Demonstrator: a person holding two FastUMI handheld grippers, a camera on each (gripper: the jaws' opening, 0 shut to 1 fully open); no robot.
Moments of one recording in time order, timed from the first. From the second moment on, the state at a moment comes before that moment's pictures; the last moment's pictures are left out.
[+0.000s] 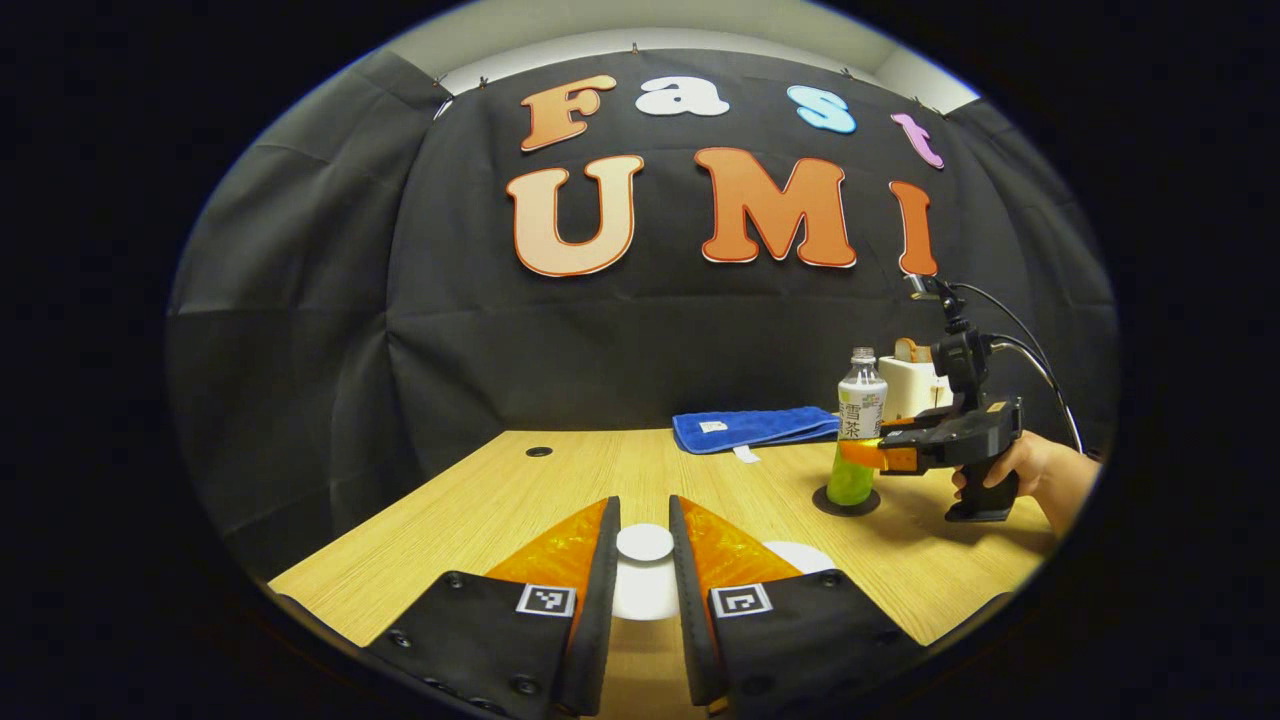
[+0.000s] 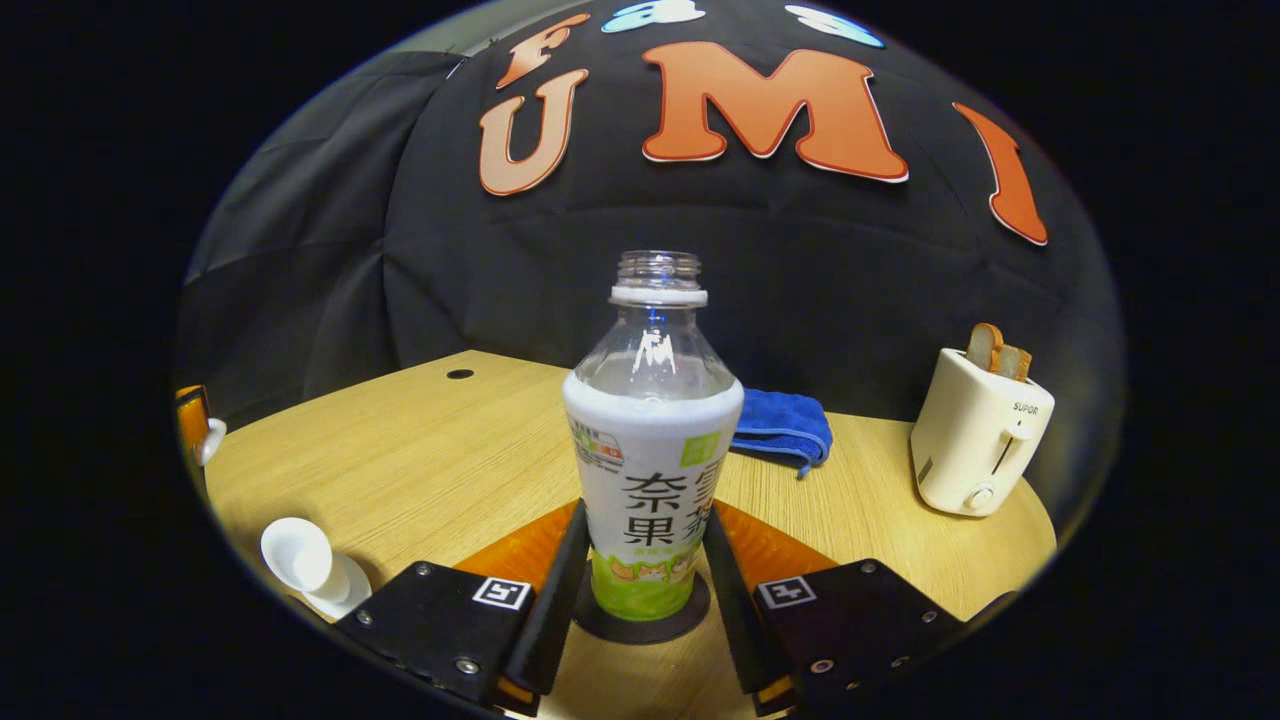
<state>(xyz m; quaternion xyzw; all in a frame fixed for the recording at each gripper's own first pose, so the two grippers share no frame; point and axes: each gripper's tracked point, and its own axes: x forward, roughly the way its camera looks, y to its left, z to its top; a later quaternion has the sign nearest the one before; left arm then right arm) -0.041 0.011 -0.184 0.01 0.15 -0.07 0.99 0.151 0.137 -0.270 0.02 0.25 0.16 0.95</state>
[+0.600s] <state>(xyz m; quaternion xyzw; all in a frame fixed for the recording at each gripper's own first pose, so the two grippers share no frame) -0.025 -0.053 -0.187 -0.02 0.13 -0.12 0.98 0.129 0.106 -0.231 0.03 0.21 0.16 0.96</state>
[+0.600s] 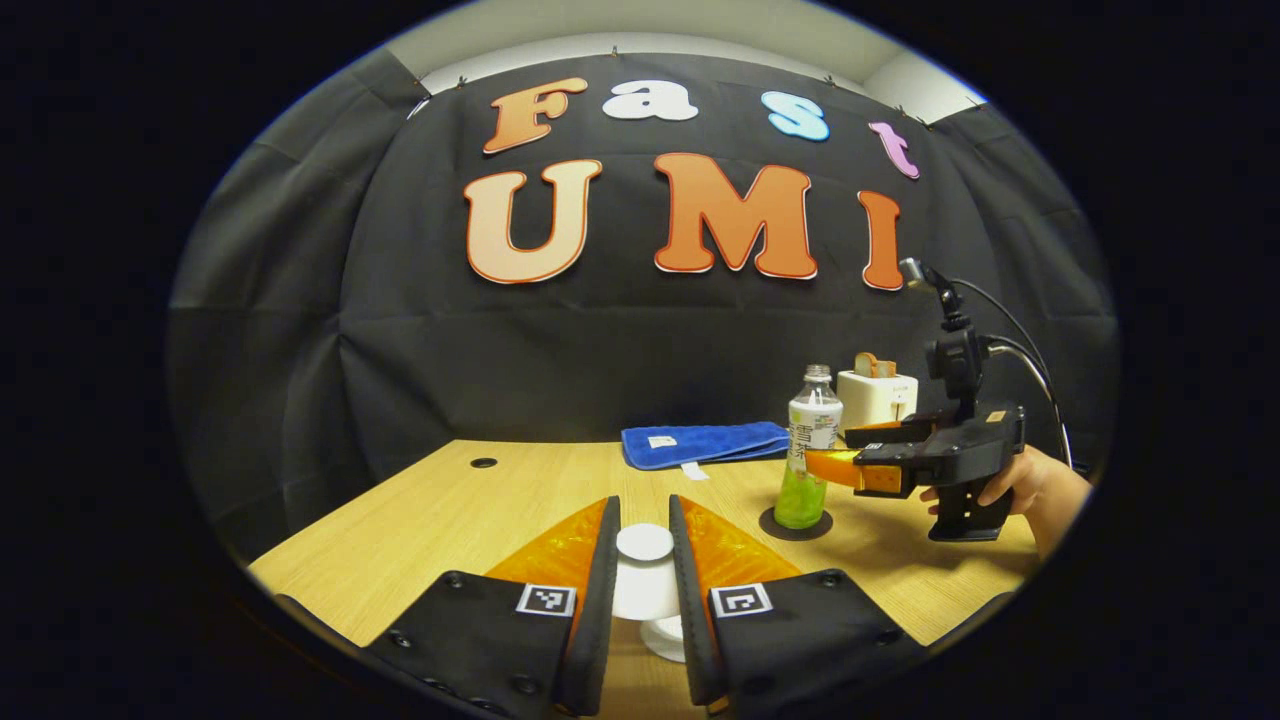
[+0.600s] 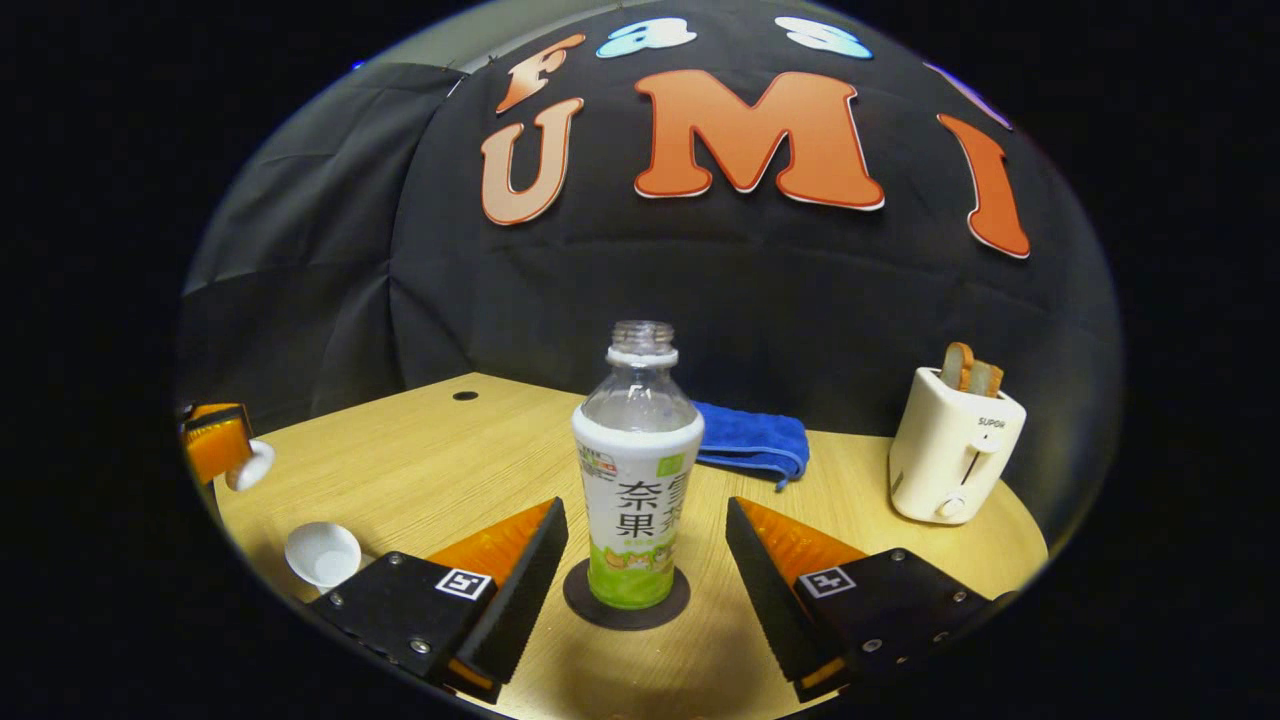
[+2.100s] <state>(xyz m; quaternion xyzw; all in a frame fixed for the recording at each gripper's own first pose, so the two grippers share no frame) -0.012 -0.084 -0.145 0.01 0.09 -0.10 0.99 0.047 0.025 -0.111 0.05 0.07 0.10 0.99</state>
